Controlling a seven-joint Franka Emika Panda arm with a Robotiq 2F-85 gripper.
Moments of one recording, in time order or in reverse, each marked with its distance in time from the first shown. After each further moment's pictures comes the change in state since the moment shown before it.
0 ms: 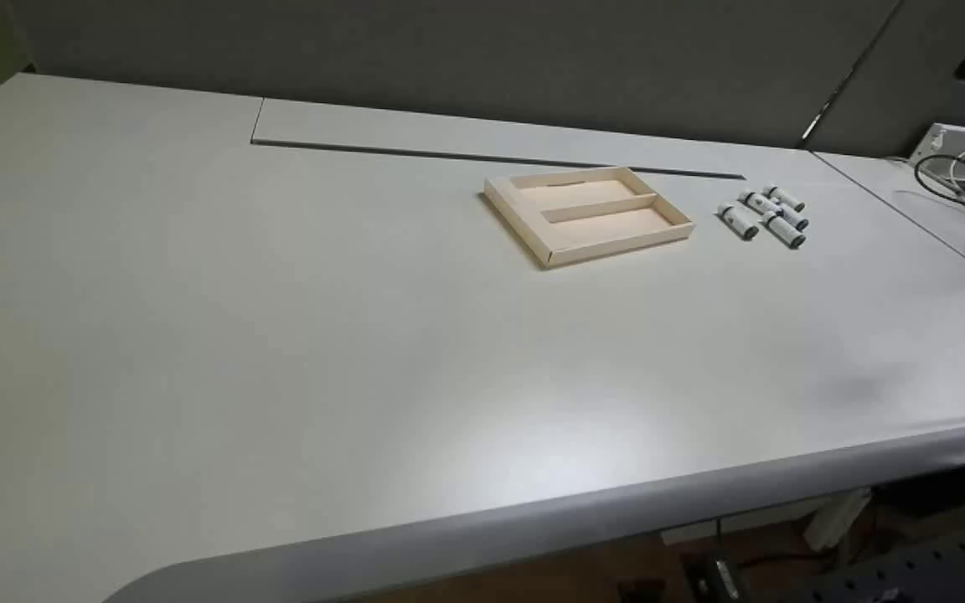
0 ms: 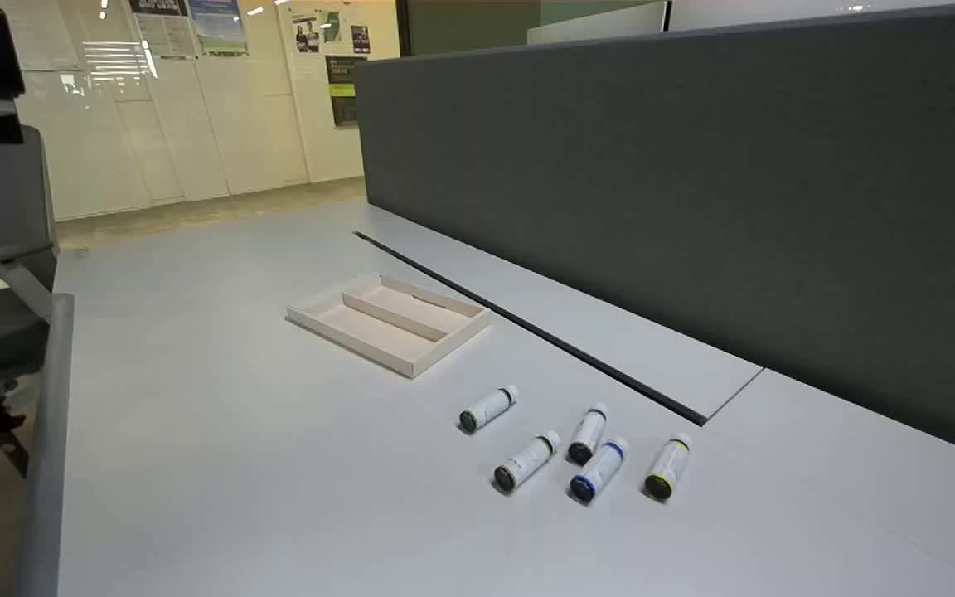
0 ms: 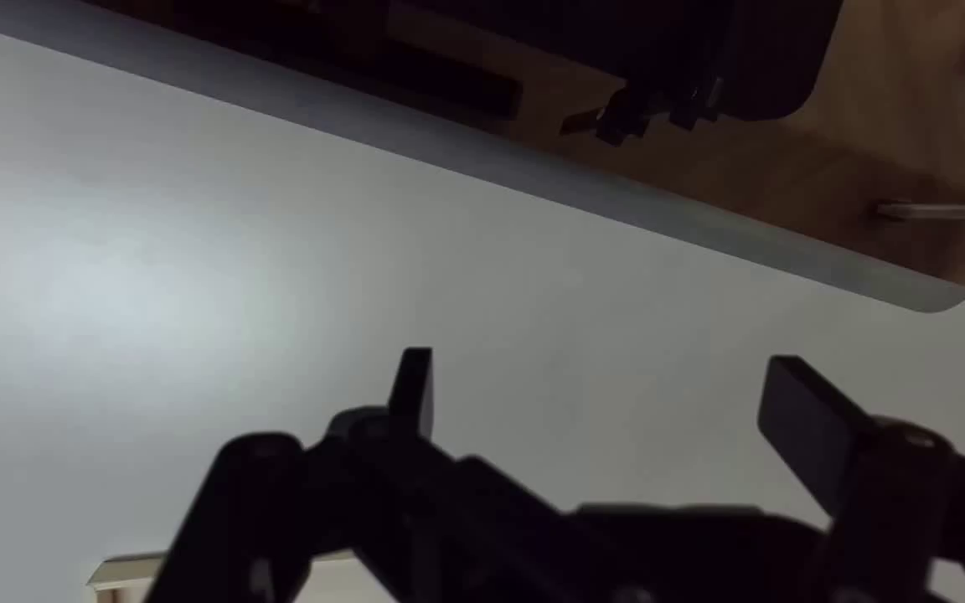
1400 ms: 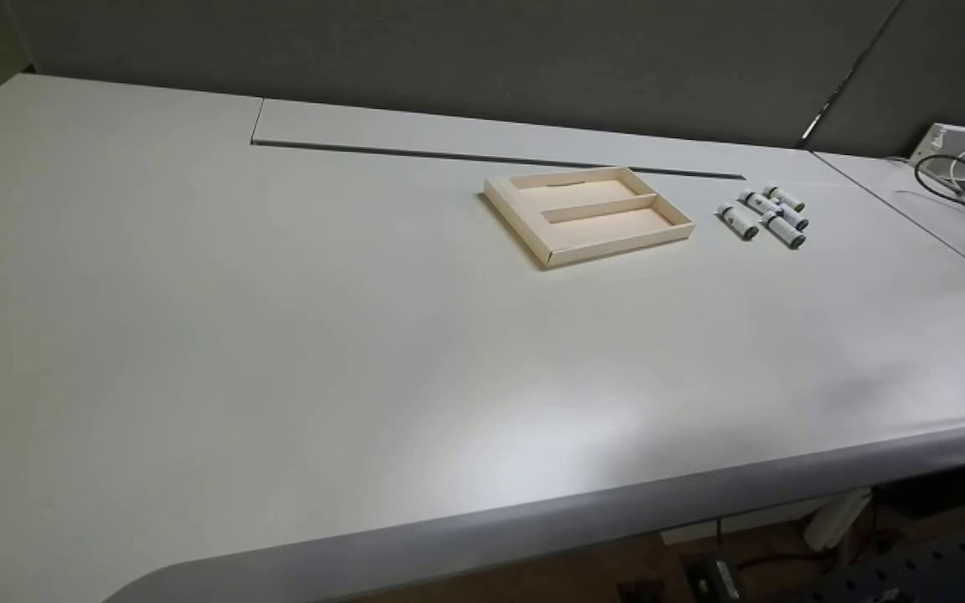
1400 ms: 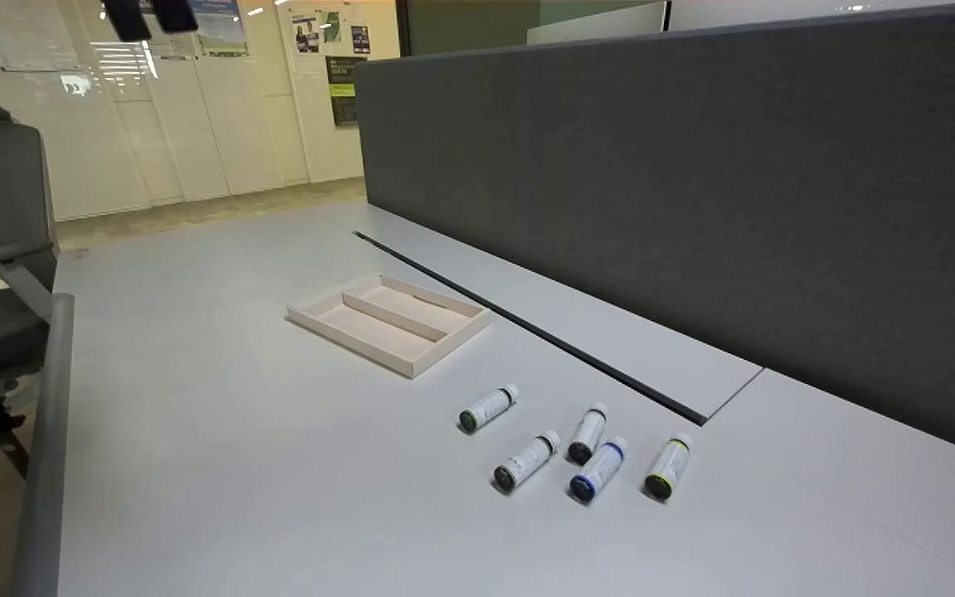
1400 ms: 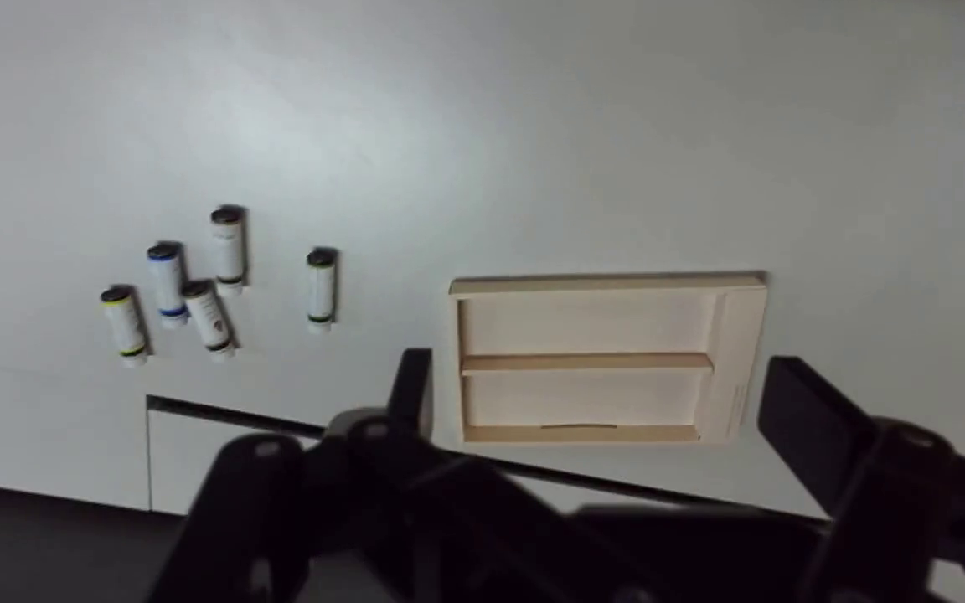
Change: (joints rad) arm -0.210 0.113 -0.149 0.215 -0.199 0.196 -0.187
